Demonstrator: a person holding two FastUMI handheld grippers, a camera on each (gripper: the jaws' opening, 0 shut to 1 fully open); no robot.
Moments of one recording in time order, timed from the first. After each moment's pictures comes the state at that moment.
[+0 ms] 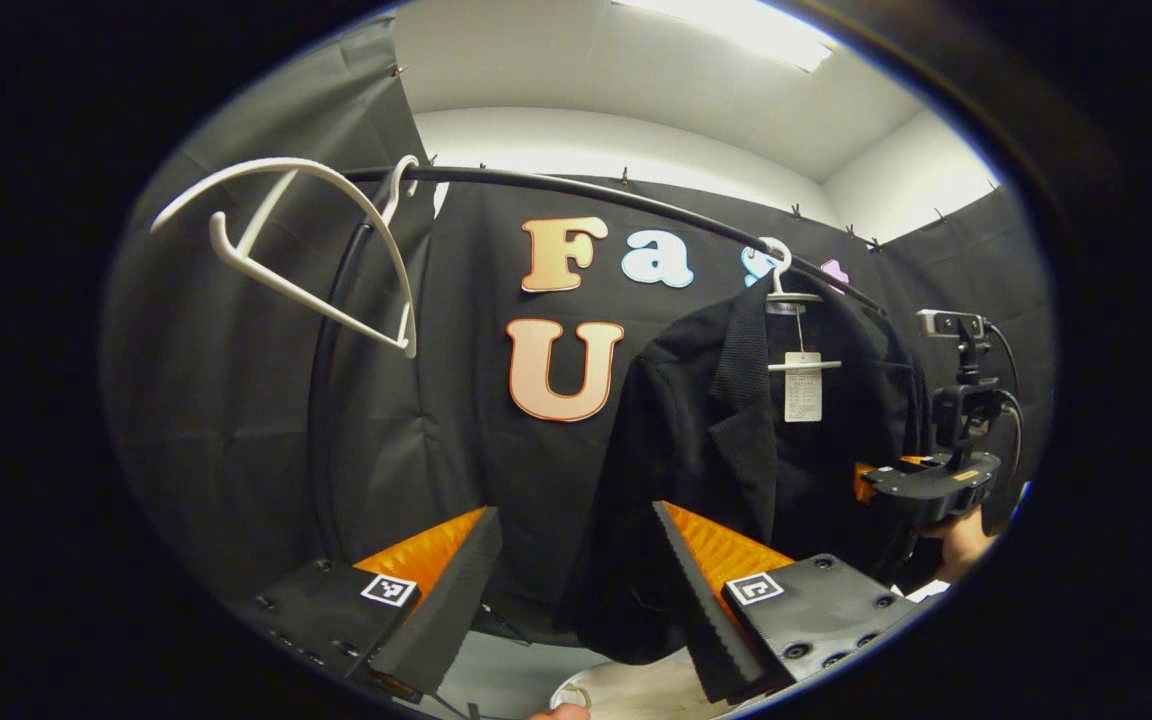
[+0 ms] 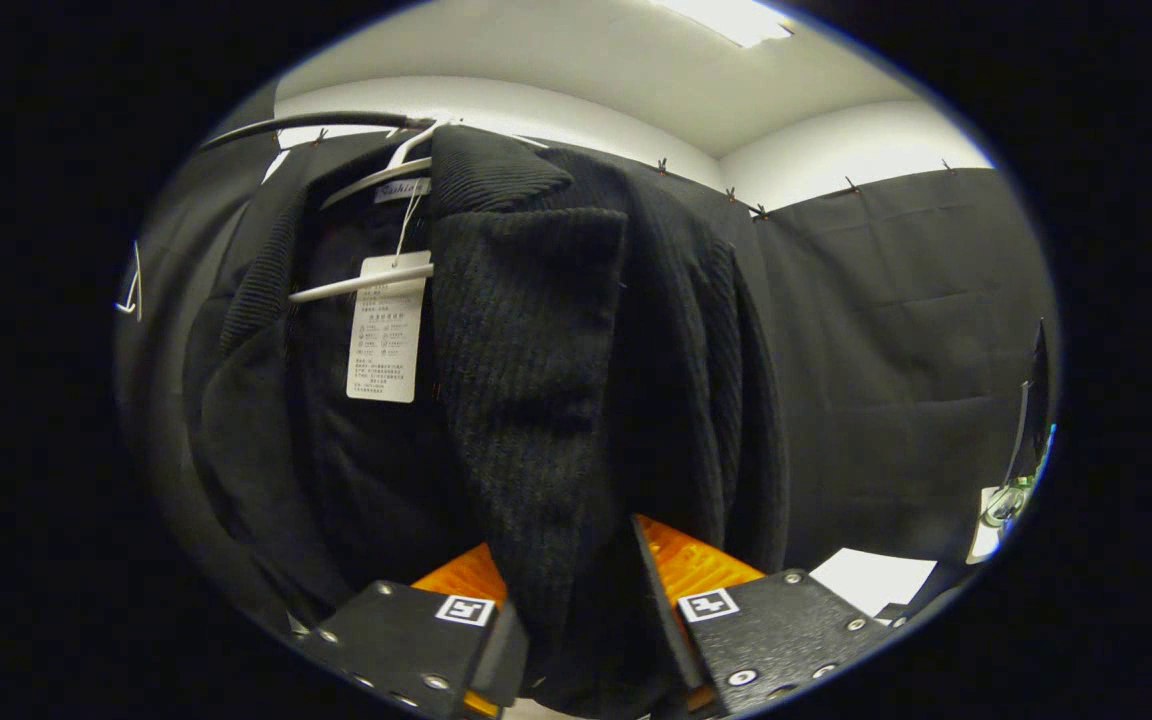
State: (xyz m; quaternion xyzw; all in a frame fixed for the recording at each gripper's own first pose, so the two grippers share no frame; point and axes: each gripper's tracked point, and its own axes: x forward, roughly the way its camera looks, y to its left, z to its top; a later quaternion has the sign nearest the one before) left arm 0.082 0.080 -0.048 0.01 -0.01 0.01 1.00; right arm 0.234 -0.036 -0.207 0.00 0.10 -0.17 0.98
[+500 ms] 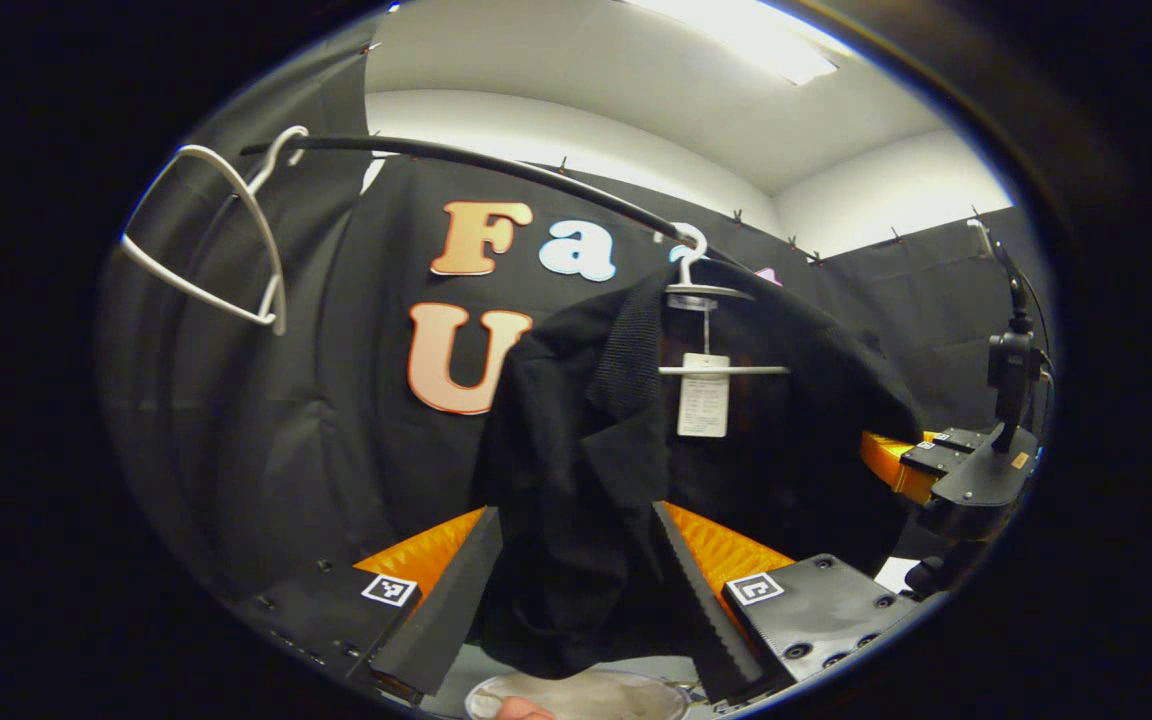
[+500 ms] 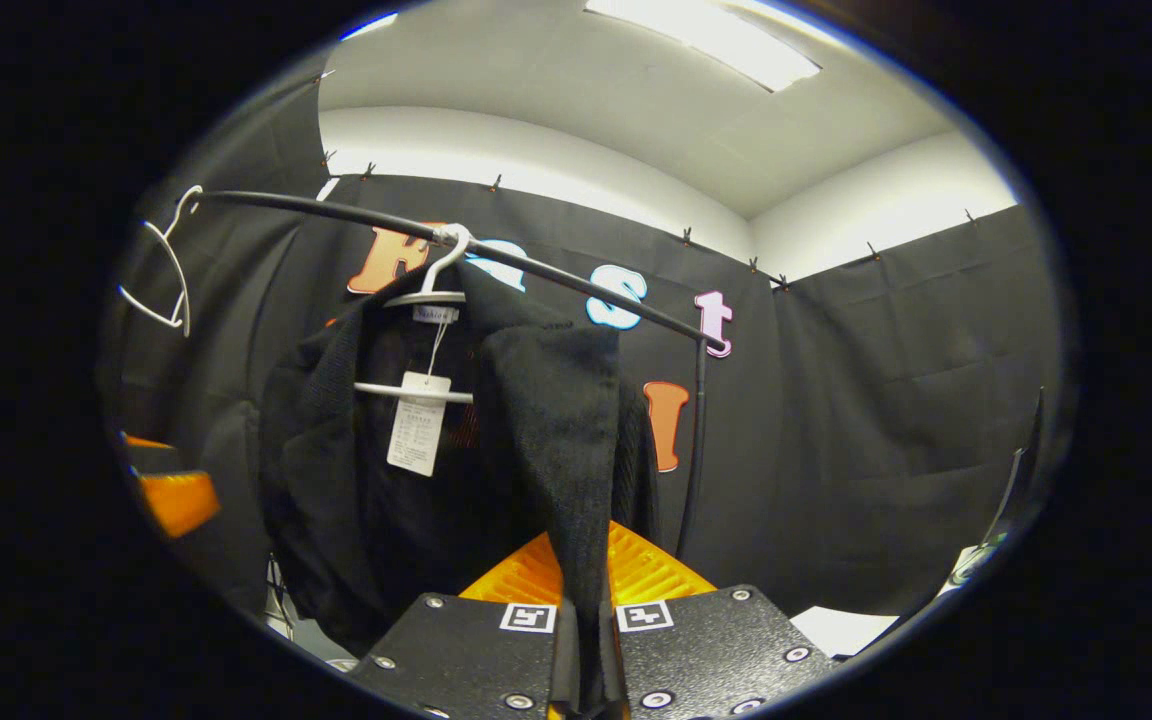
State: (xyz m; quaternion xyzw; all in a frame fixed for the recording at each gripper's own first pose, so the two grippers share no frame) left arm 0.139 -0.052 -0.051 -0.04 -0.01 -0.12 0.99; right arm 0.179 -0.048 -0.108 -0.05 0.03 -0.12 0.99
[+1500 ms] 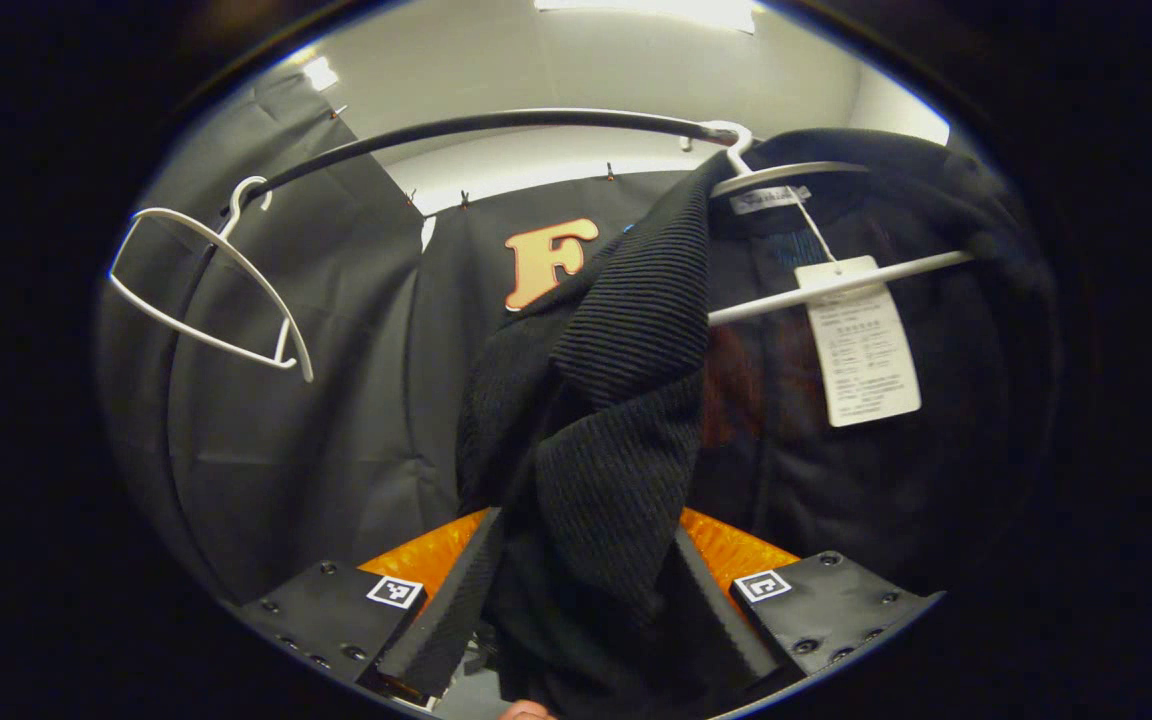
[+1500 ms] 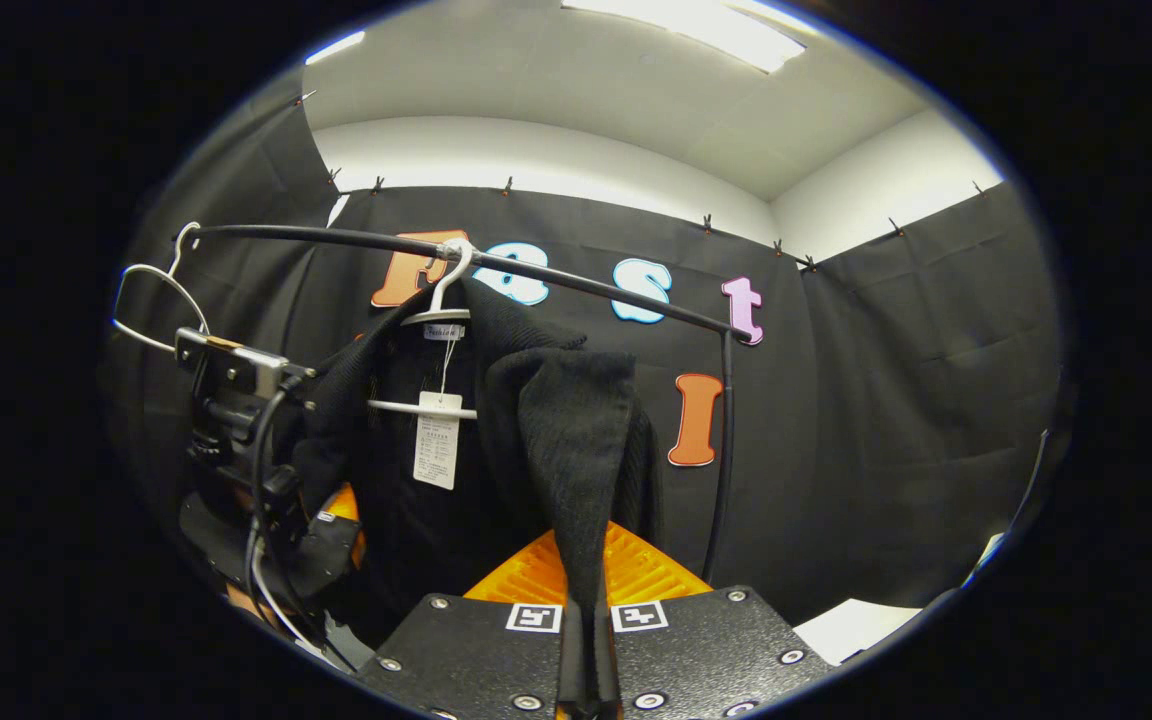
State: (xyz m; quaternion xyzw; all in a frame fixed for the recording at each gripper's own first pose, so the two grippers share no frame) left arm 0.269 -0.008 -0.072 0.09 -0.08 0.11 0.99; right arm 0.186 -0.054 -0.103 -0.02 0.03 -0.07 1.00
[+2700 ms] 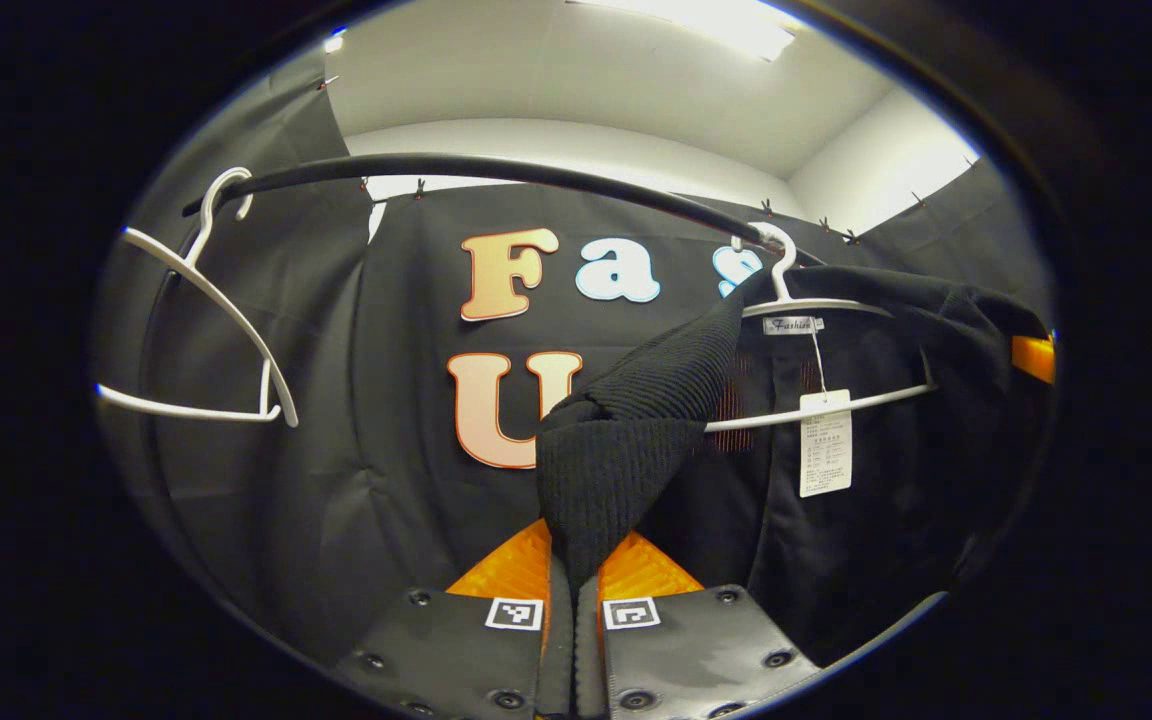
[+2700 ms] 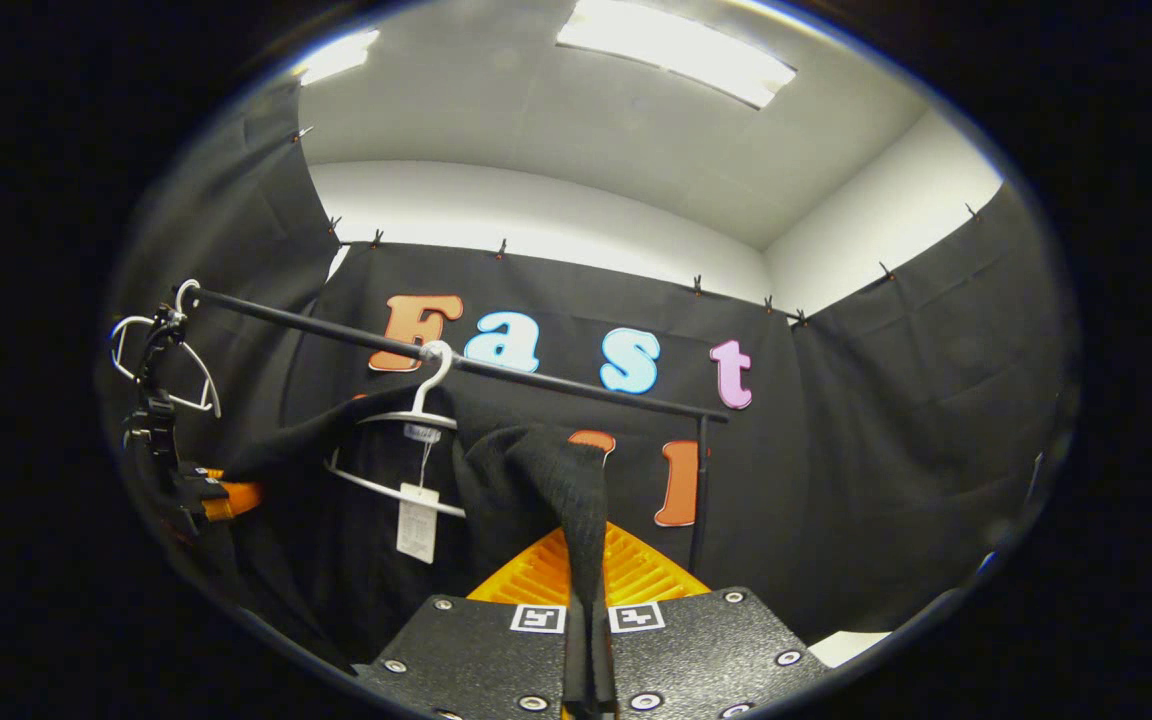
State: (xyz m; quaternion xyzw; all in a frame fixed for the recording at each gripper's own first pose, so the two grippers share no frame) left arm 0.224 0.026 0.001 0.04 -0.03 -0.03 1.00; right arm 0.166 -0.098 0.002 -0.03 -0.05 -0.08 0.99
